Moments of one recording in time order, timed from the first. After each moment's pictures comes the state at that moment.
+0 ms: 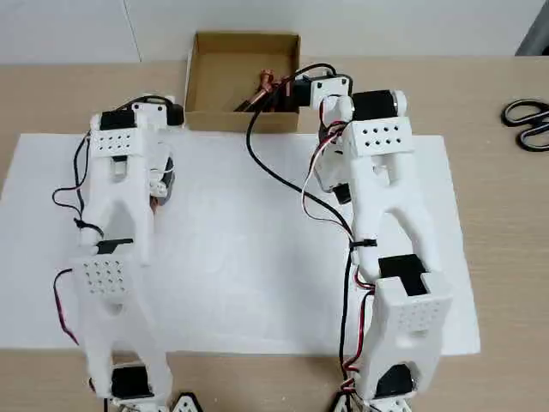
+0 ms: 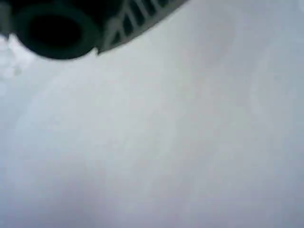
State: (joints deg) left arm -9.8 46.4 -39.3 98.5 -7.2; right arm -11.3 24.4 -32.7 98.2 12.1
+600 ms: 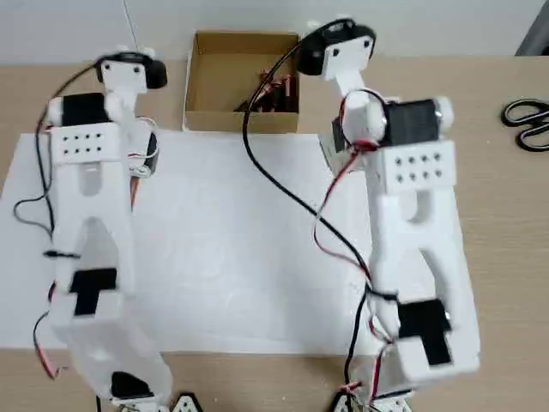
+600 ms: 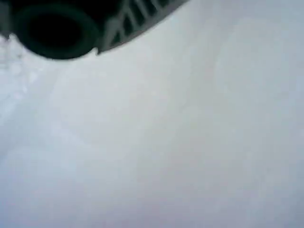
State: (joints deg) left arm -9.6 15.3 -28.0 99.5 -7.2; right arm -13.0 0.4 -32.7 98.2 12.1
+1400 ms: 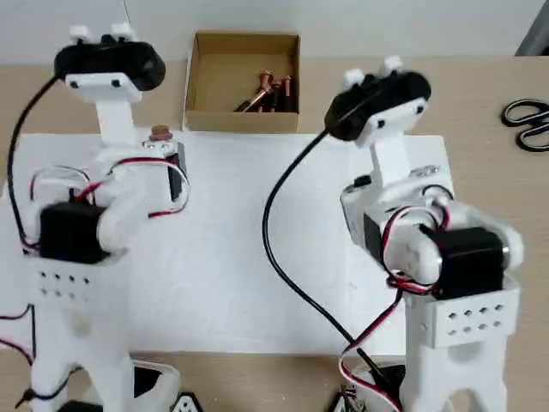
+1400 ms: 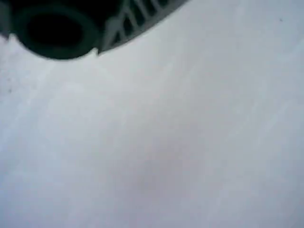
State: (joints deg) left arm 5.1 -31.0 2.4 82.5 12.8; right arm -12.8 -37.1 -0.3 93.5 8.5
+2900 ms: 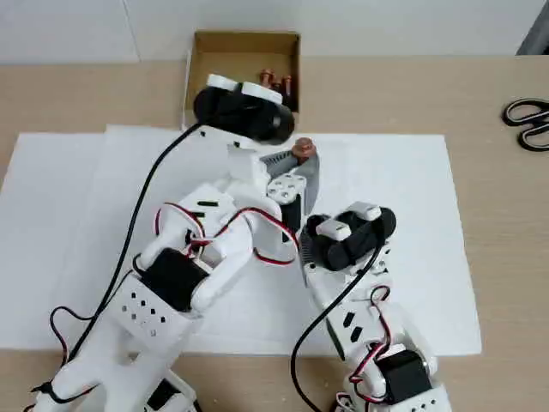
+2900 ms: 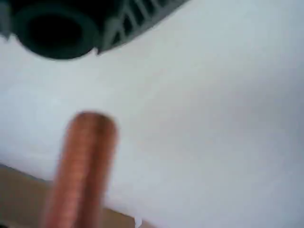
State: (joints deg) left arm 33.9 -39.0 30.0 42.8 23.7; right arm -24.7 -101.0 84.4 42.4 -0.7
